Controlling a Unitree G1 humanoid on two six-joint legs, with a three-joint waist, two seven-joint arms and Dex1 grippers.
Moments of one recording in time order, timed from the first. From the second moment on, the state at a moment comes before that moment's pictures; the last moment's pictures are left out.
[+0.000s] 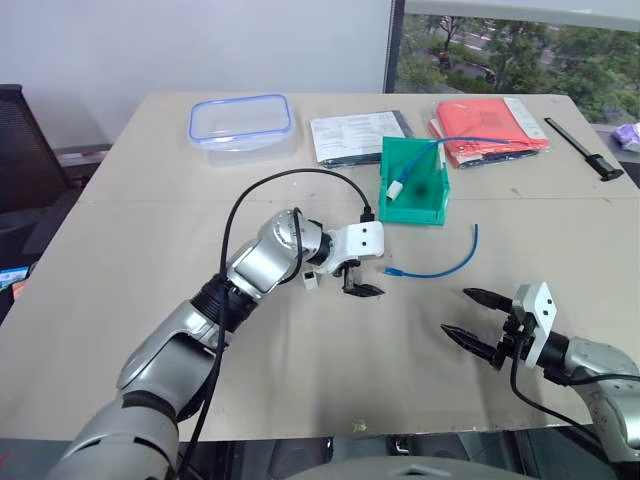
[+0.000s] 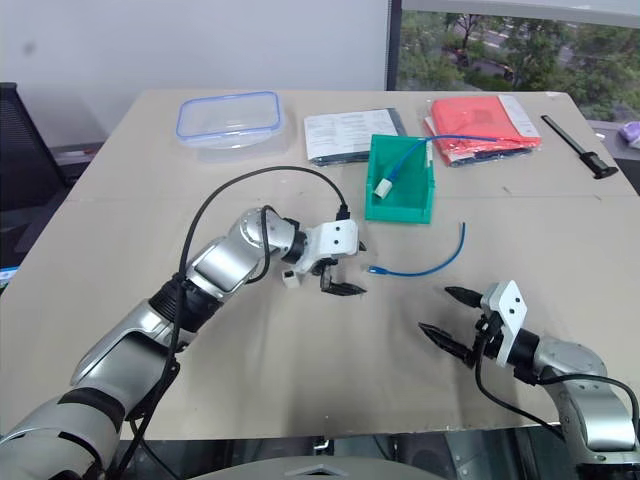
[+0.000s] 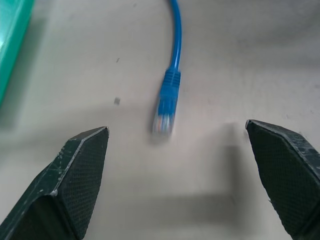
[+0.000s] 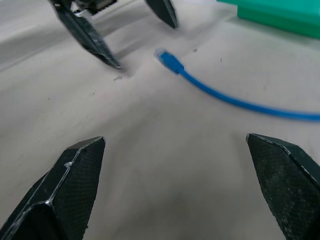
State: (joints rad) left arm -0.83 0.49 -0.60 0.25 -0.04 0.32 -1.13; right arm 0.23 -0.53 -0.14 -0.29 0.43 0.25 0.92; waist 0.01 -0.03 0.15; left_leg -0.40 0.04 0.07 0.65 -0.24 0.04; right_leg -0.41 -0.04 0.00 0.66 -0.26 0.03
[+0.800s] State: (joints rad) left arm -0.85 0.37 -0.52 0.43 -0.01 0.27 -1.34; right arm 0.29 -0.48 -0.16 -0.35 0.57 0.24 0.84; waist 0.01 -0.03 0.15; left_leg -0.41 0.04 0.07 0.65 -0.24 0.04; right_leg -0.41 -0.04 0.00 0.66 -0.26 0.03
